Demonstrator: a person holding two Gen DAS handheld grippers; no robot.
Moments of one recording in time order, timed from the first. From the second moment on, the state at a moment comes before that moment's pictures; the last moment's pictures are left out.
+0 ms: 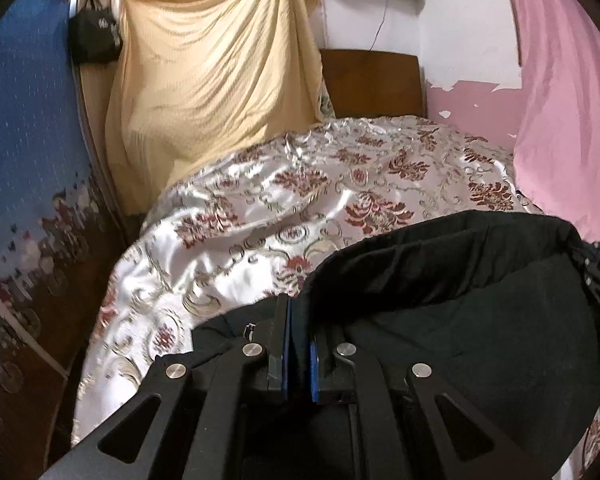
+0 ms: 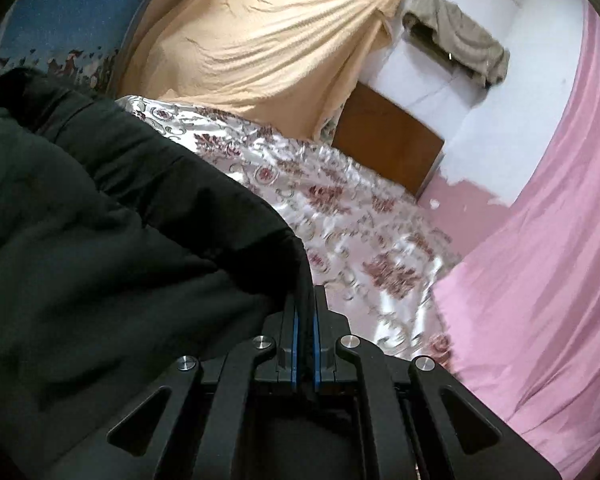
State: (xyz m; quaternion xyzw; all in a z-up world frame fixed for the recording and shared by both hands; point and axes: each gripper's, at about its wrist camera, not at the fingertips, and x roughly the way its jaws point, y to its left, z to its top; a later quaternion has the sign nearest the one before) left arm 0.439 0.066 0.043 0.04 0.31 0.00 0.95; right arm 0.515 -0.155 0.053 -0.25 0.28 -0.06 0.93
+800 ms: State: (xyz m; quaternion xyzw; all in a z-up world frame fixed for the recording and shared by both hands) left arm 0.417 0.081 0.047 -0.08 0.25 -0.03 0.96; right arm 0.488 -0.182 0.039 -0.18 0.28 -0.05 0.94
